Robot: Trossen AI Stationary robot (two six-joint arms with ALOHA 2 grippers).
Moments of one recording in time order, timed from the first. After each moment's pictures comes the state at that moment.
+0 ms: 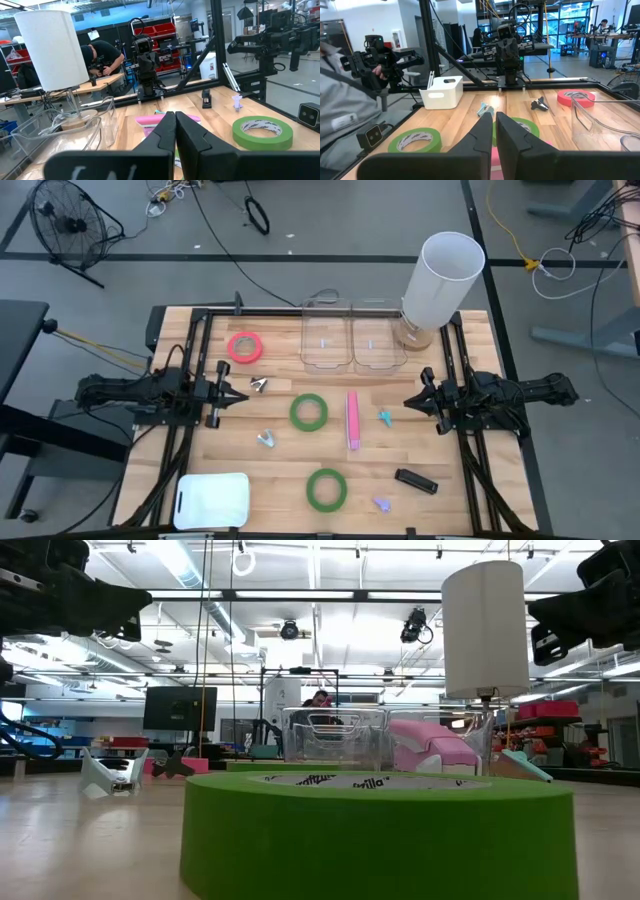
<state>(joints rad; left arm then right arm) -0.05 0.01 0.01 0.10 0.05 0.17 0.13 0.01 0.02 0.03 -0.04 0.07</state>
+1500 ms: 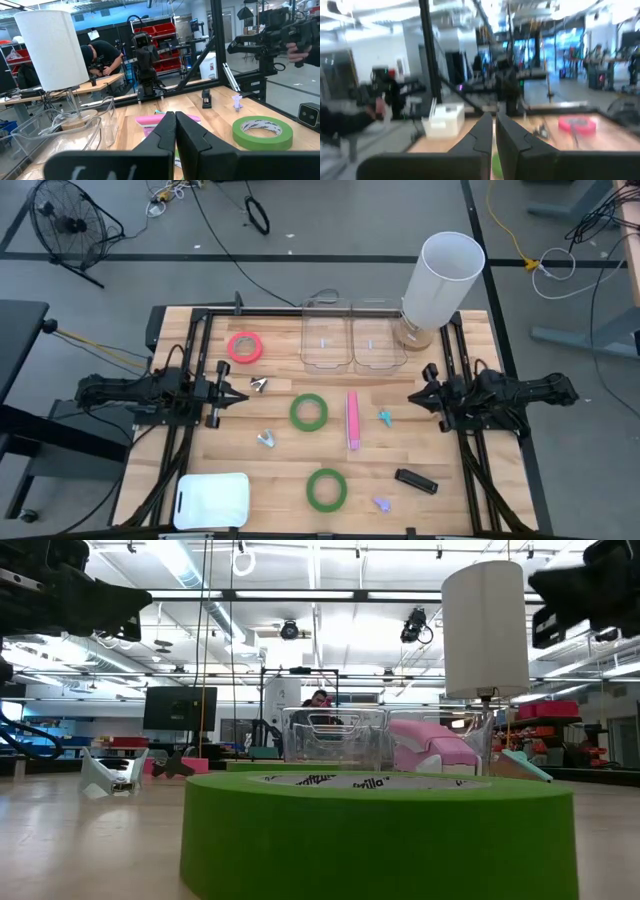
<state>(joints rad) -0.05 0.01 0.01 0.10 0.05 0.17 0.13 0.01 0.02 0.19 -0.03 0.09</state>
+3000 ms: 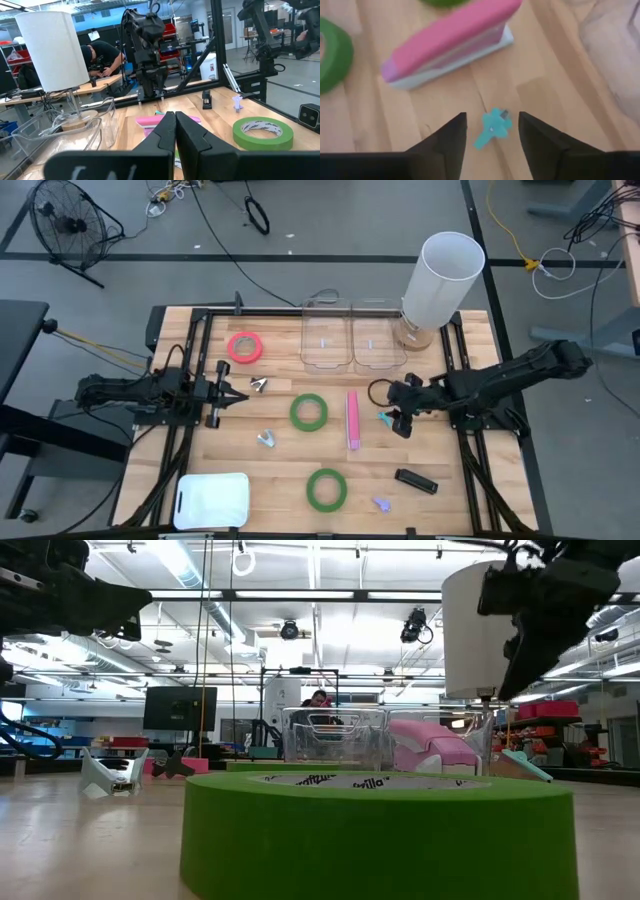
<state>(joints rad) -0.05 0.01 0.01 0.11 0.05 0.17 0.22 1.12 0.71 -0.64 0.19 0.53</state>
